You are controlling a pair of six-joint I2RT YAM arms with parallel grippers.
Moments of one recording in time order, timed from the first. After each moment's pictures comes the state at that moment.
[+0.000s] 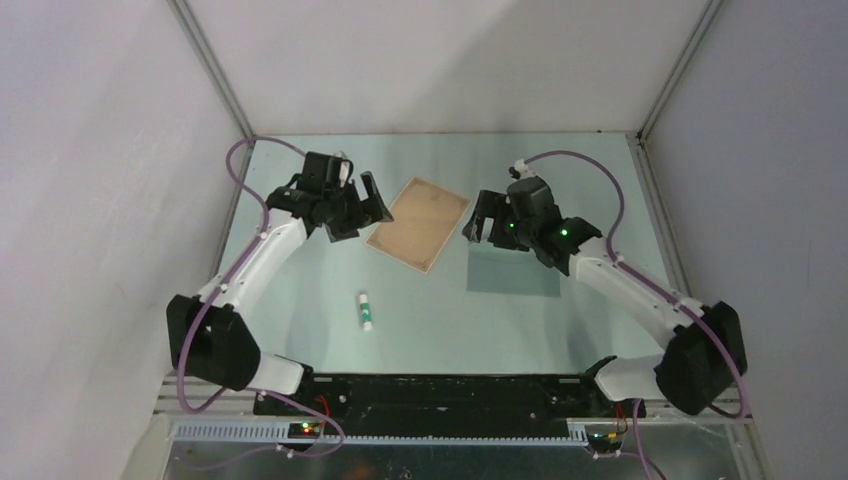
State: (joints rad) left arm -0.29 1.39 1.22 -0.71 0.16 -0.62; right arm 0.60 1.29 1.04 -0.40 0.02 0.69
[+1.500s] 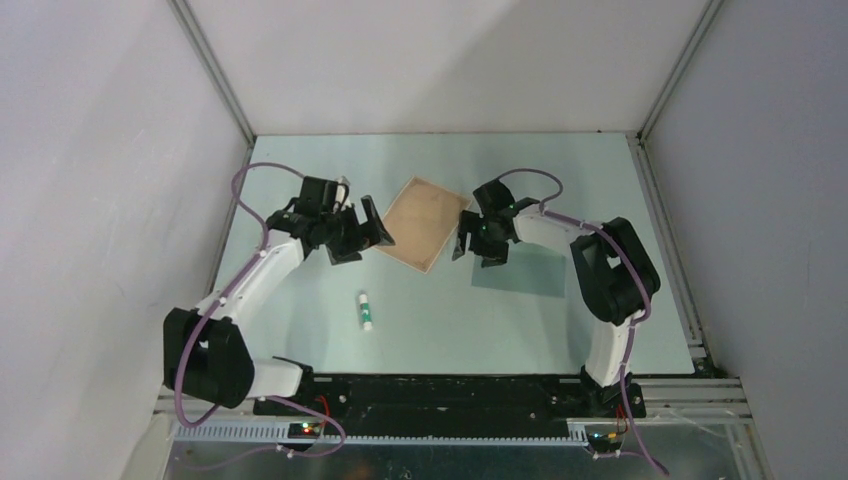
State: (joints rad) left arm -0.27 1.32 1.02 -0.63 0.29 -0.60; right arm 0.52 1.90 1.23 -0.47 -0.18 0.68
